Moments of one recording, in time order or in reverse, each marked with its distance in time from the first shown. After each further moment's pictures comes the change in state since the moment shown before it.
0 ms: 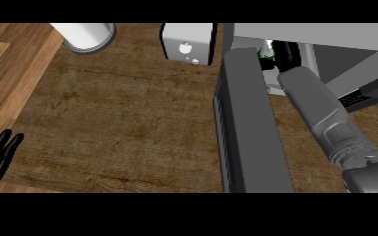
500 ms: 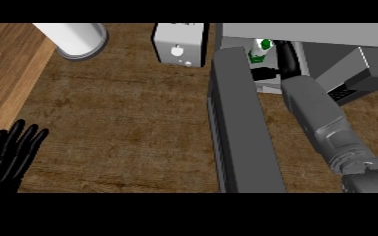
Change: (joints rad) left arm -0.030 -0.030 -0.088 0.004 -0.035 -0.021 0.005; right arm 0.054 0.007 -0.105 -0.003 -0.111 0.277 -0.098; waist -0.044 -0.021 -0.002
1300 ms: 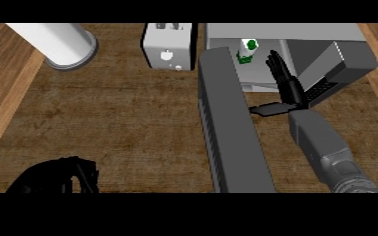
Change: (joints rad) left arm -0.022 -0.049 -0.274 -0.026 -0.104 0.096 0.099; right arm 0.221 0.006 -0.055 -0.017 -0.077 0.392 -0.109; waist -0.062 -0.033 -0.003
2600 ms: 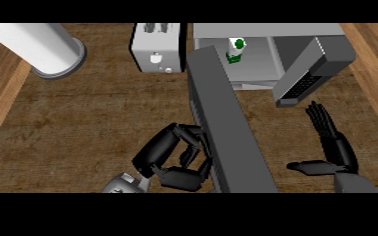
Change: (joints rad) left arm -0.452 -0.001 -0.463 0.601 -0.318 0.321 -0.131; right arm 0.588 -0.097 0.103 -0.533 -0.072 0.119 0.011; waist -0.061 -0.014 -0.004
